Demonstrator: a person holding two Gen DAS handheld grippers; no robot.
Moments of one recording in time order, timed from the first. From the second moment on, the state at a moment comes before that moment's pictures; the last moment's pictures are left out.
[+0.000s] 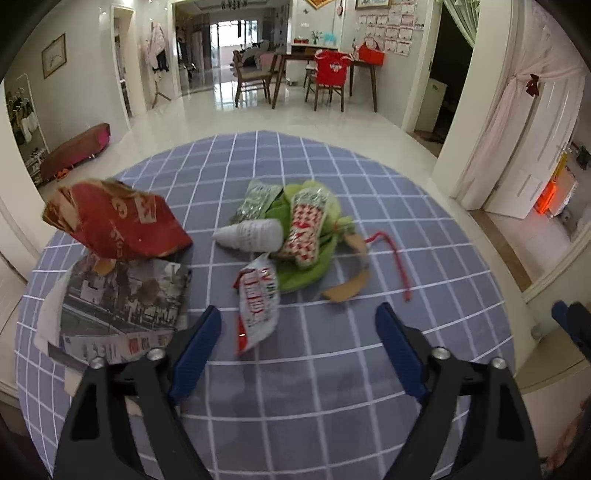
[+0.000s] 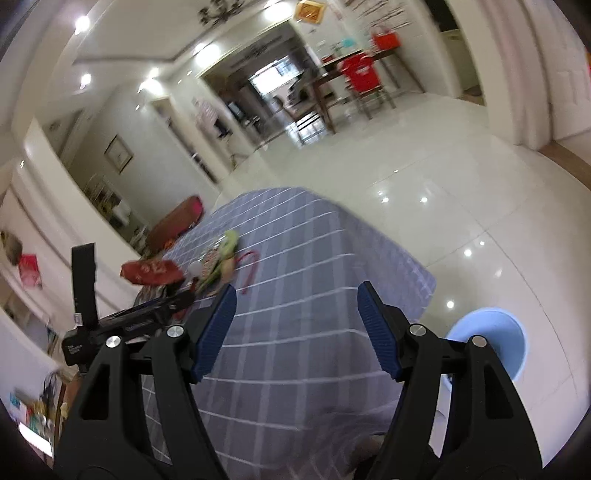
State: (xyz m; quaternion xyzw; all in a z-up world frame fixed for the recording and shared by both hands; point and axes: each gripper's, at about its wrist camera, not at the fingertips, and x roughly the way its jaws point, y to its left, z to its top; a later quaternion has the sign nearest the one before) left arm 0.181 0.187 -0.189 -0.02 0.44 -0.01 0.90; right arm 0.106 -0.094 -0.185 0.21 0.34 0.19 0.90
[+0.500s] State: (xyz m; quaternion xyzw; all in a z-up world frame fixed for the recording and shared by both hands) left arm 0.180 0.255 -0.206 -0.10 0.44 -0.04 0.89; right arm 0.185 0.019 -0.205 0.11 0.40 0.23 0.88
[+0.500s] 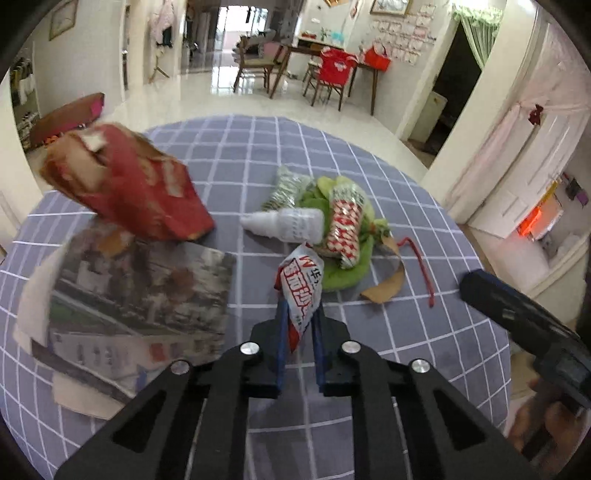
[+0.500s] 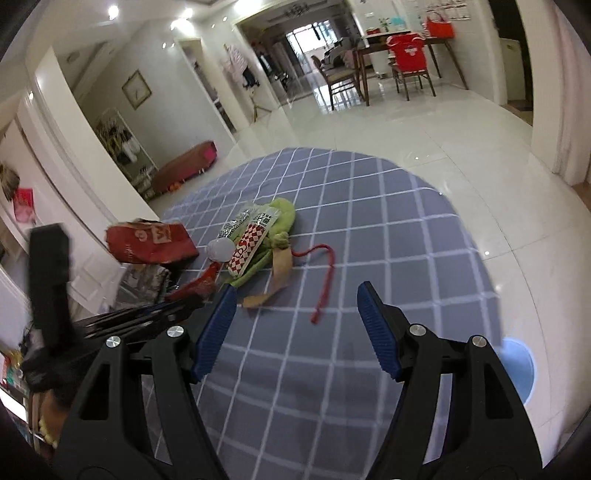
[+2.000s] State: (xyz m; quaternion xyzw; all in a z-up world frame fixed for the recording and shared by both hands) left arm 0.112 0.120 -0.104 -0.06 0.36 -0.15 0.92; right arm 0.100 -0.115 -0.120 0.07 0.27 0.19 0.94
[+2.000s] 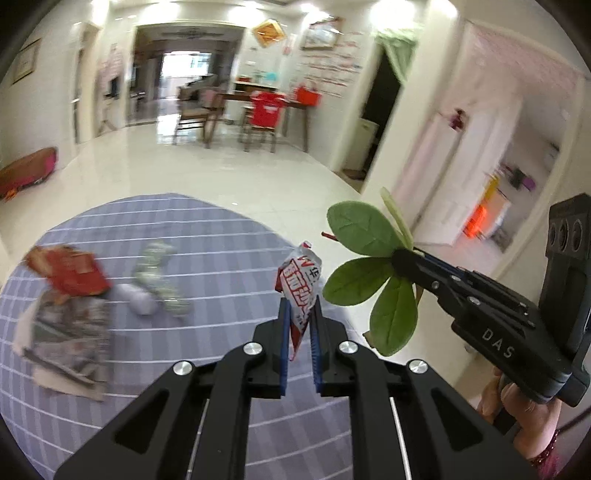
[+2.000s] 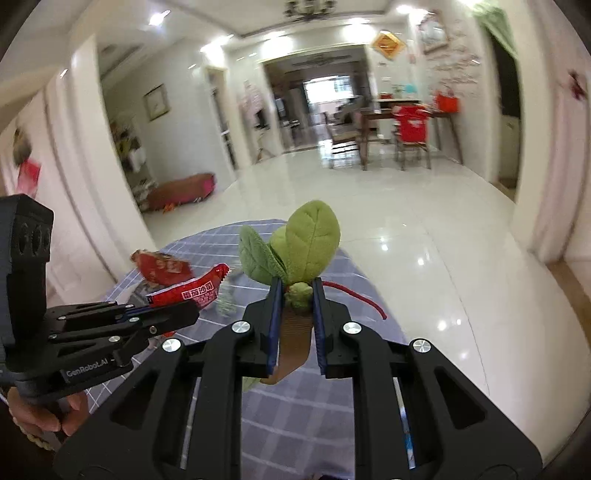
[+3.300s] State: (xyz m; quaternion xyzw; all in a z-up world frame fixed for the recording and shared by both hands) left arm 0.211 -0.145 -0.298 0.06 0.53 -0.28 0.80; right arm 0.091 -0.334 -0.293 0.26 0.37 -0.01 0.89
